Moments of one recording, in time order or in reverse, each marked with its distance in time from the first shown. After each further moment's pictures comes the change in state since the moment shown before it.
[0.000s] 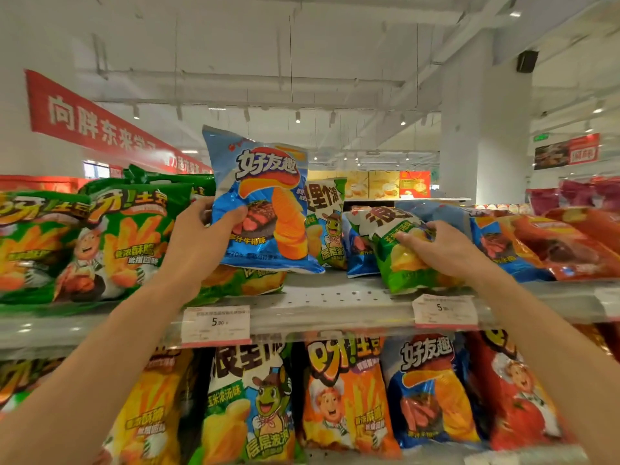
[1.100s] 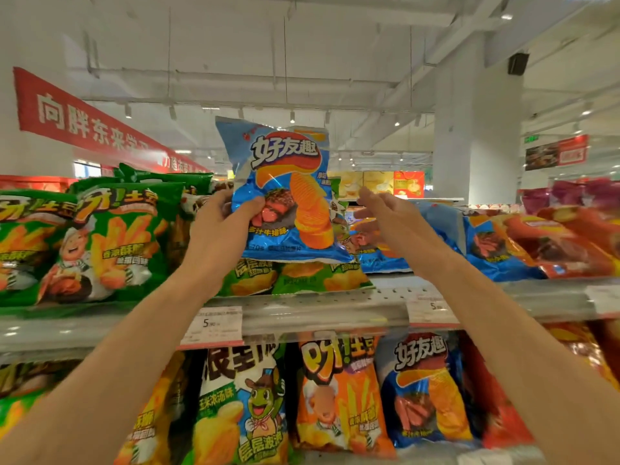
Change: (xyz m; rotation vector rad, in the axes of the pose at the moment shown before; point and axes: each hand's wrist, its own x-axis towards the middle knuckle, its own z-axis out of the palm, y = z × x) left_hand -0.003 0.007 0.029 -0.112 -0.069 -0.021; right_hand -0.014 -0.066 0.021 0.609 -0.073 -0.258
